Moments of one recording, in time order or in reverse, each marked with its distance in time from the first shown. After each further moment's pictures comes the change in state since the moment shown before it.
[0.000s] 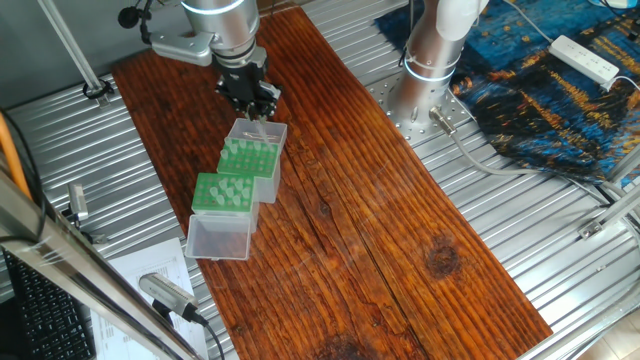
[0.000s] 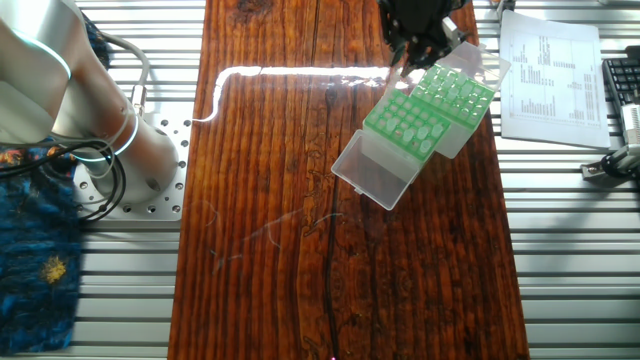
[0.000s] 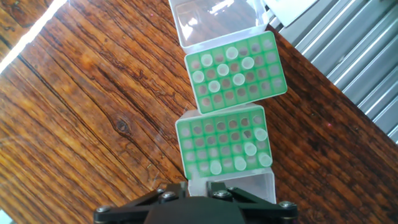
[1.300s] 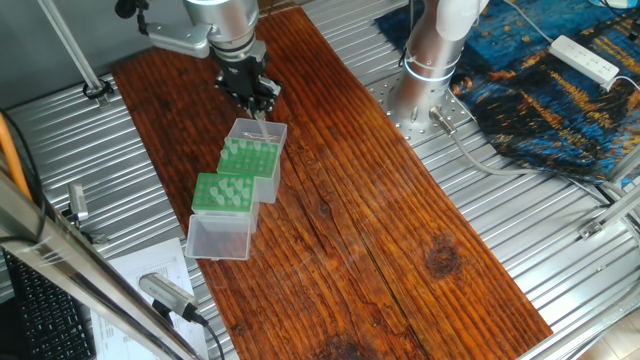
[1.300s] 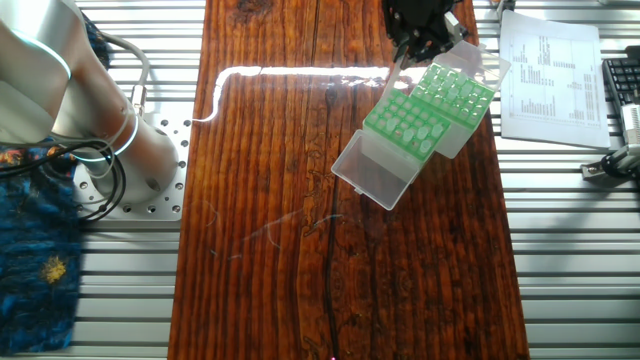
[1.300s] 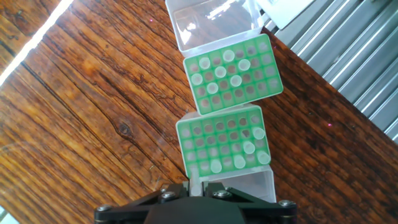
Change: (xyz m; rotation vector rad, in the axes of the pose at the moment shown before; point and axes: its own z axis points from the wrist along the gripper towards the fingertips) arm 0.001 0.003 -0.011 -0.003 -0.001 0.028
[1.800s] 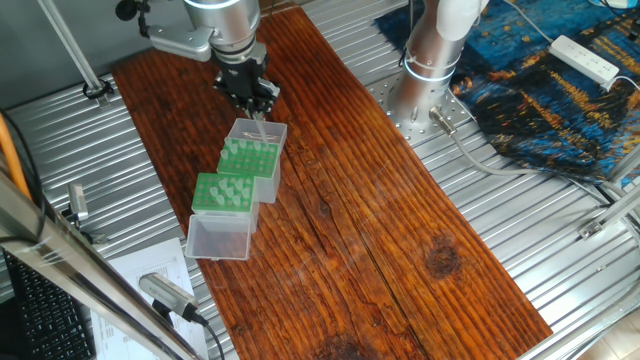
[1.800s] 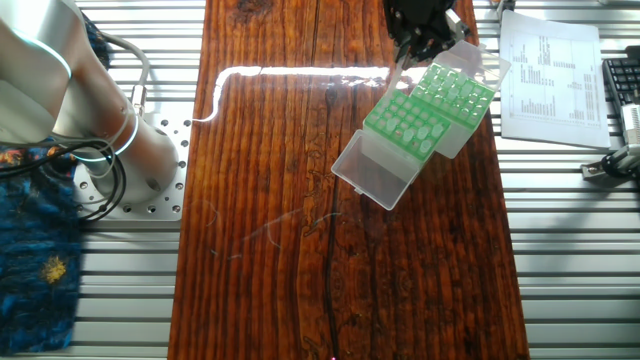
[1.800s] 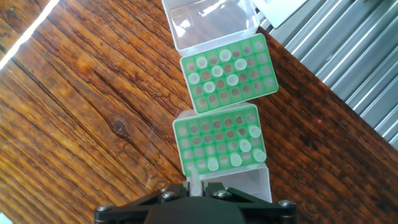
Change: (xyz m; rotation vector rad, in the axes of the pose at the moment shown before) arm -0.002 -0.003 -0.002 0.016 0.000 -0.004
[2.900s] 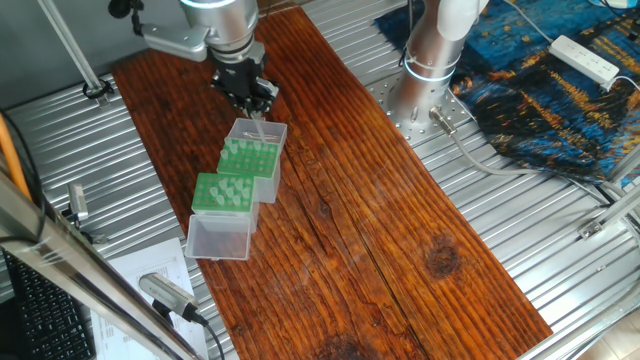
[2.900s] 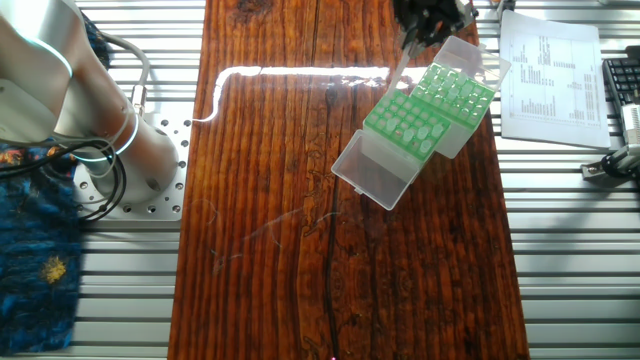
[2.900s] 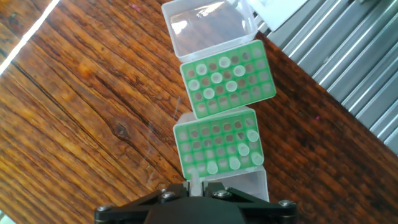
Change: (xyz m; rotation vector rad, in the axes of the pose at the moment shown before) arm -0.004 0.002 -0.015 0.021 0.010 0.003
